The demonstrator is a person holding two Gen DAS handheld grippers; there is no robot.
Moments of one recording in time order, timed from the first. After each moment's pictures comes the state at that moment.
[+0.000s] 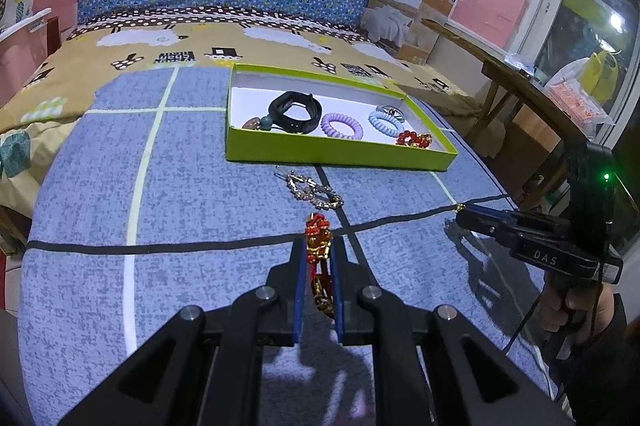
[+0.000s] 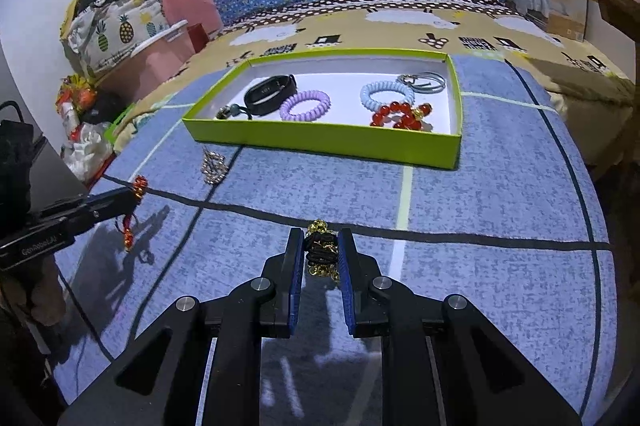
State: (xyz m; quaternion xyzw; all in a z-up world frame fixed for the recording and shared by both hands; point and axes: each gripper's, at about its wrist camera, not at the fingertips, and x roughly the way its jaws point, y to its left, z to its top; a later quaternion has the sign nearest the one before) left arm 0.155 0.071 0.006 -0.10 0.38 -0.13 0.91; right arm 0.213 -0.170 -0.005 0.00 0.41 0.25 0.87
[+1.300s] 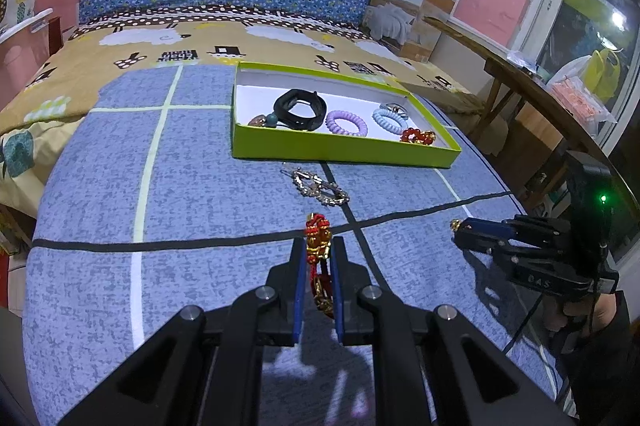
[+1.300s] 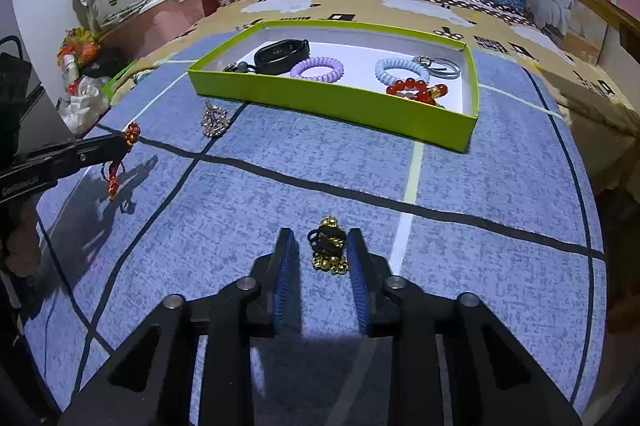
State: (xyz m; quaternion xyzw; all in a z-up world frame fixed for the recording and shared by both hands) left arm 0.152 0.074 0.006 -0.10 0.39 -0.12 0.91; right arm 0.203 -0.162 -0.018 -0.07 0.43 0.26 0.86
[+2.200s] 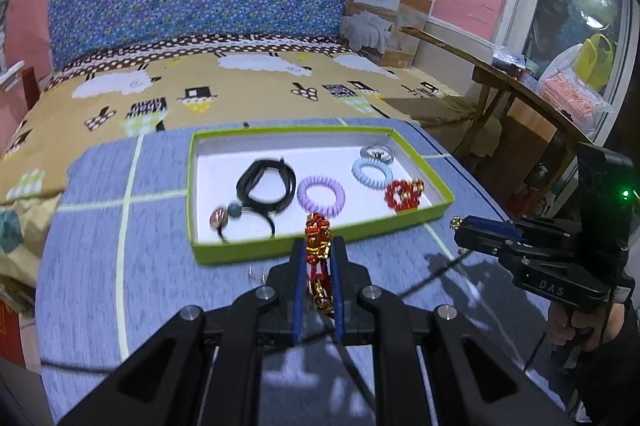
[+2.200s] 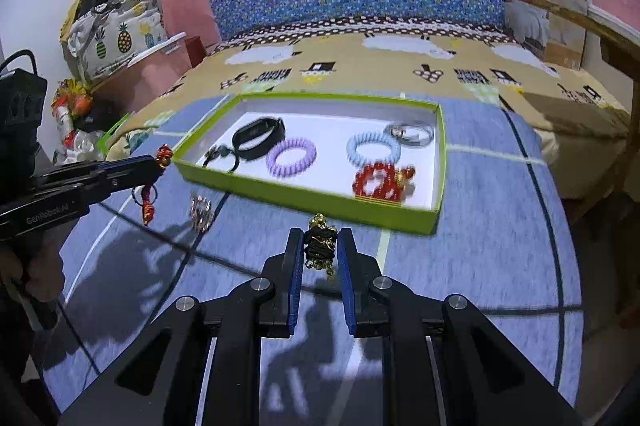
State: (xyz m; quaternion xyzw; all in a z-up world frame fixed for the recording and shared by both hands) left arm 0.219 0.044 0.048 -0.05 0.36 -0.15 0.92; right arm 0.240 -0.171 0.025 -0.02 0.37 0.25 0.89
